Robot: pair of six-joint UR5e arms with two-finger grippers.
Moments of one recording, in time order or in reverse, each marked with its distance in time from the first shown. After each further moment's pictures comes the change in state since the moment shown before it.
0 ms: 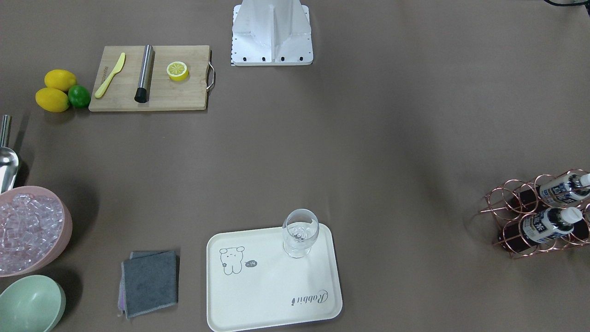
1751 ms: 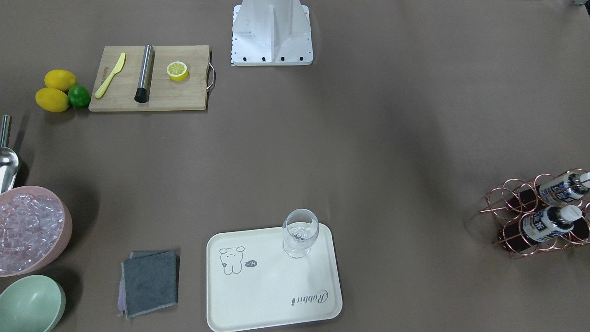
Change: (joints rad) left arm 0.042 0.103 -0.159 -0.004 0.053 0.117; right arm 0.001 0.006 -0.008 -0.135 -0.063 0.010
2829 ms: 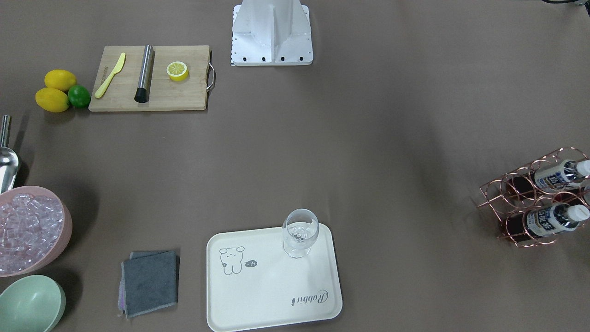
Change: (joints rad) left arm -0.011 -0.112 -0.006 0.139 0.014 -0.092; right arm 0.002 0.013 -0.008 -0.003 -0.001 0.000
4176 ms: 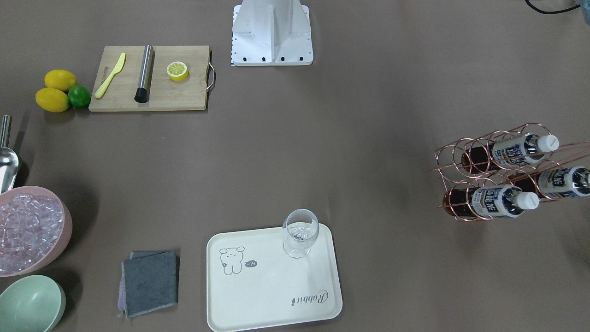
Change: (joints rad) left arm 0.136 -0.084 -0.266 -0.015 -0.006 0.088; right arm 0.066 -0.004 0.041 -0.077 0.004 -0.002
